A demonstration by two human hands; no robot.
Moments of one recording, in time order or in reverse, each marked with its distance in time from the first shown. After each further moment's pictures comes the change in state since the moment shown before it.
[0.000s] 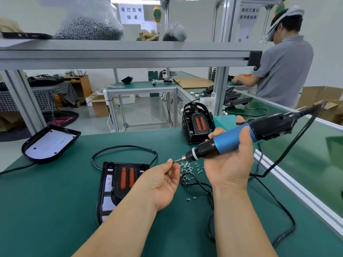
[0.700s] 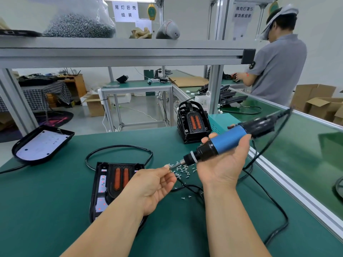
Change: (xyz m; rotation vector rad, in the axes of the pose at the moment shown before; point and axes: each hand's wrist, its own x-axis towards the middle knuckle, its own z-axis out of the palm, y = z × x) left_hand 0.002 0.000 -0.013 0.430 0.033 0.096; right_hand 0.006 0.013 -0.009 0.154 0.216 0.031
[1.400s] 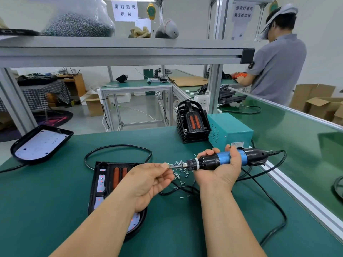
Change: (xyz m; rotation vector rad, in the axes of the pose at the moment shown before) left_hand 0.001 0.004 -0.008 0.066 -0.105 0.097; right_hand 0.007 0.004 -0.024 0.214 0.378 0.248
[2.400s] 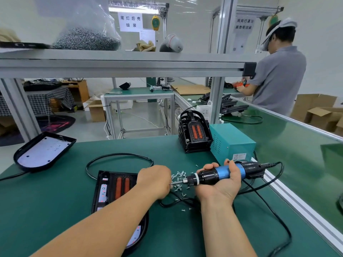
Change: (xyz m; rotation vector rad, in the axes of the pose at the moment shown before) left_hand 0.060 0.003 0.010 1.927 0.147 0.297; right_hand 0.008 0.003 -0.007 -0.043 0.064 0.002
